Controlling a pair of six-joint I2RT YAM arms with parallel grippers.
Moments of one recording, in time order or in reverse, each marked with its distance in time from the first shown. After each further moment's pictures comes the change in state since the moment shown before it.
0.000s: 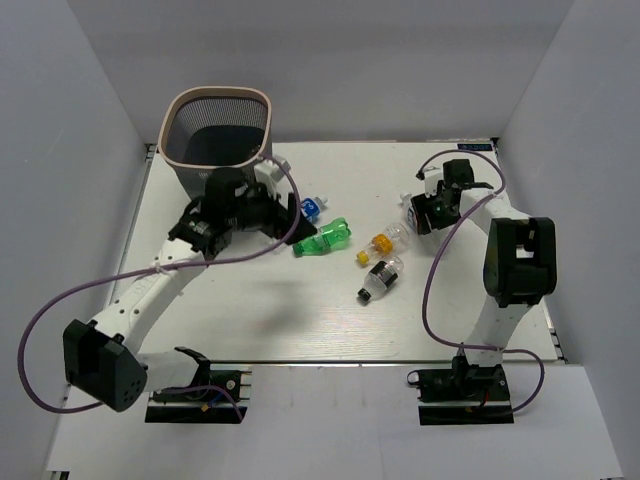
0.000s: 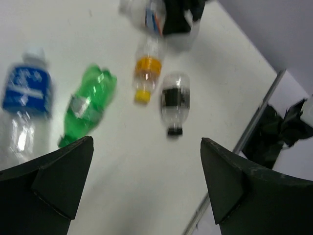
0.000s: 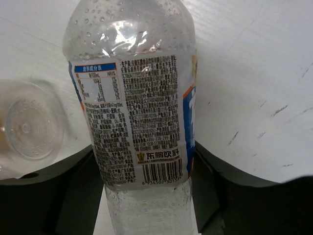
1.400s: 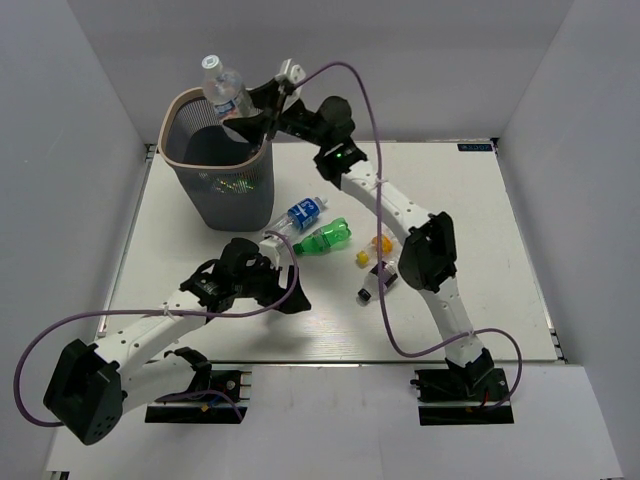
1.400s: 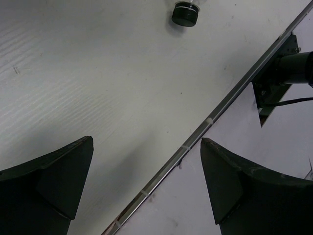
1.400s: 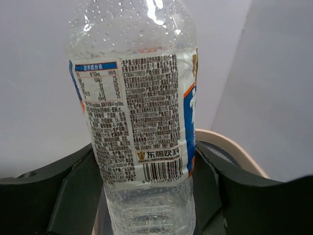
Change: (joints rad) left arm -0.165 -0.230 -0.615 0.064 -0.082 -0.217; right arm 0.644 0.447 1.062 1.017 -0.497 0.517
